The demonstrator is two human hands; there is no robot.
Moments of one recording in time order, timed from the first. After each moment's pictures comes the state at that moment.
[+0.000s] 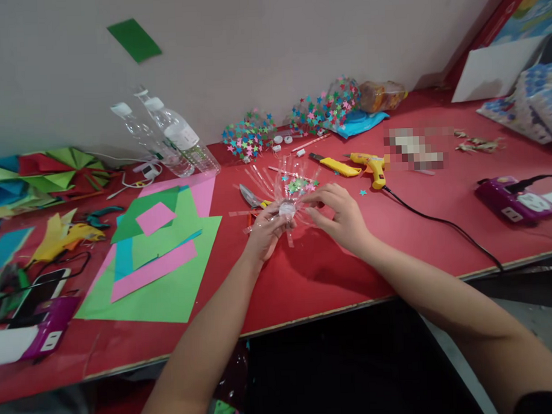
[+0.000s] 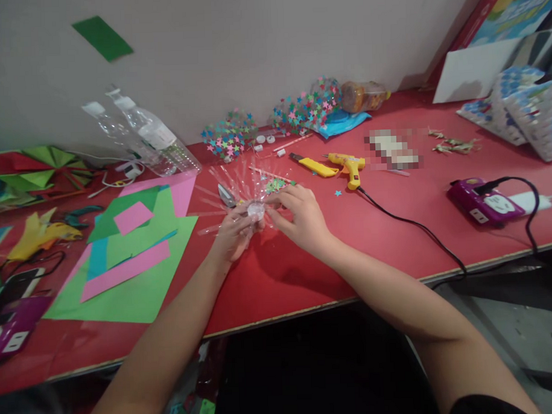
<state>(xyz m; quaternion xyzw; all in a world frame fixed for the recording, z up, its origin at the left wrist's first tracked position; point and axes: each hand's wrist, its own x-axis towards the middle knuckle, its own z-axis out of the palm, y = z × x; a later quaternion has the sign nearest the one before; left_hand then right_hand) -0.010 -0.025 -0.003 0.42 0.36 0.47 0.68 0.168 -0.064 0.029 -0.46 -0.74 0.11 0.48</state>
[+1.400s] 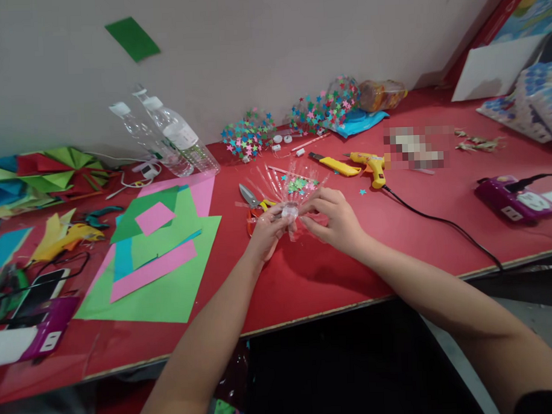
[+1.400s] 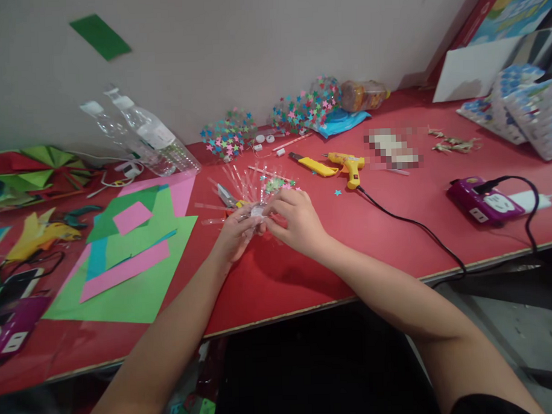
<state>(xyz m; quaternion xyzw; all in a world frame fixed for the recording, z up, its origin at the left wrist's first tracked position) -0.008 -0.028 -0.002 0.46 0.37 0.44 0.68 0.165 -0.064 0.024 -0.43 -0.77 0.09 0.46</state>
